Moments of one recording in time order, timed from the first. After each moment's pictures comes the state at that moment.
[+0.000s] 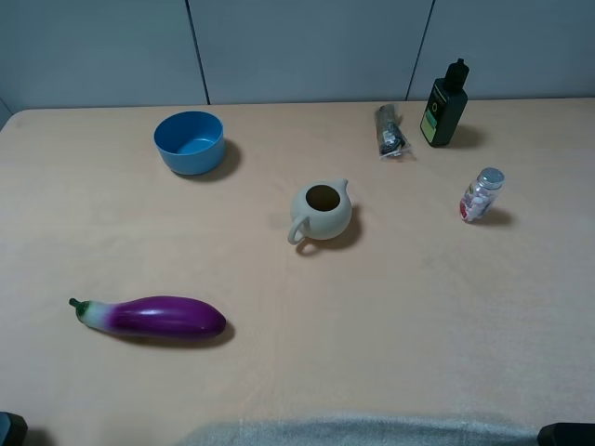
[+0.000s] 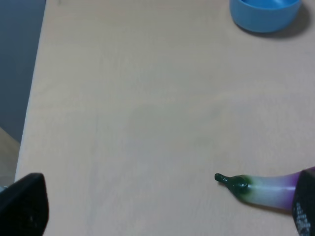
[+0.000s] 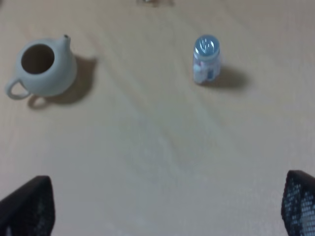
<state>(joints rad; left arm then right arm) -0.05 0.00 -0.49 0.11 1.06 0.02 0.12 0.57 -0.86 0.10 1.22 0.02</state>
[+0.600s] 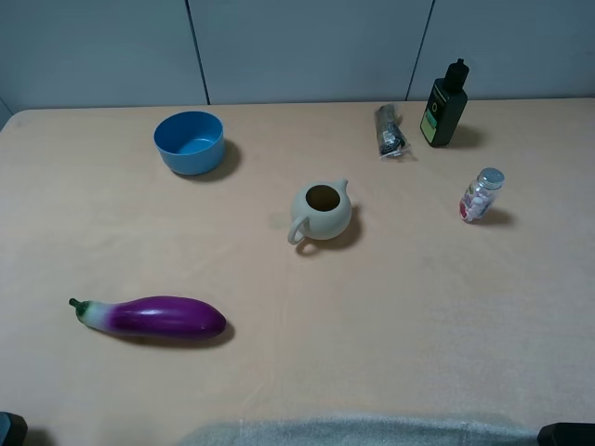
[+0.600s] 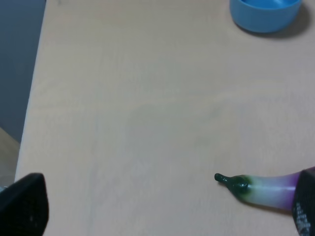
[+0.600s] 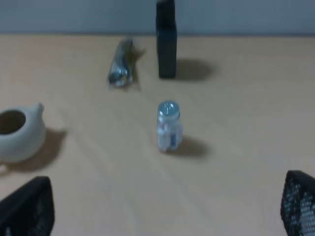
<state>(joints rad) -0.05 0.00 -0.49 0.11 1.06 0.02 0.12 0.04 -0.55 0.01 1.00 0.02</state>
